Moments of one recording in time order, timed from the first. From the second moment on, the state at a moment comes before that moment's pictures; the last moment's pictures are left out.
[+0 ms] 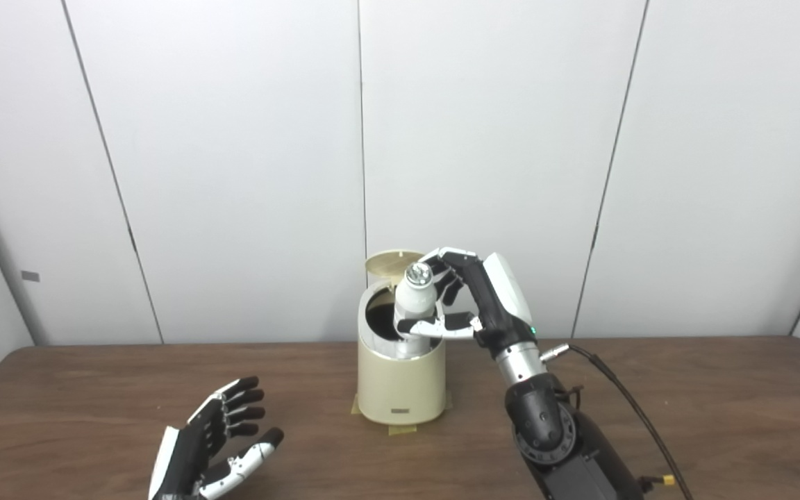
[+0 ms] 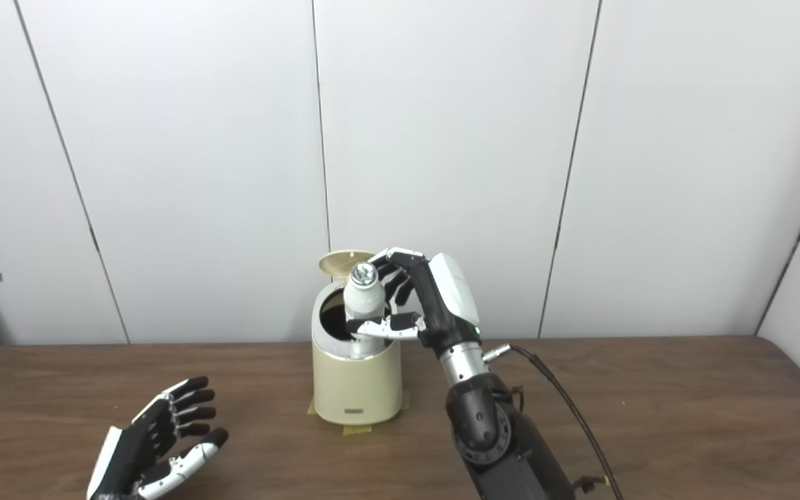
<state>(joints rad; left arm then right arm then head) -0.15 0.15 0.08 0.11 0.03 -0.18 -0.01 -0.70 -0.07 0.18 0.43 -0.51 -0.20 -0.27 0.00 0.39</state>
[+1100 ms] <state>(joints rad) -0.15 0.15 0.08 0.11 0.02 -0.18 -0.01 -0.67 -0.10 0.22 0.36 -0.57 -0.11 -0.20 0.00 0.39</state>
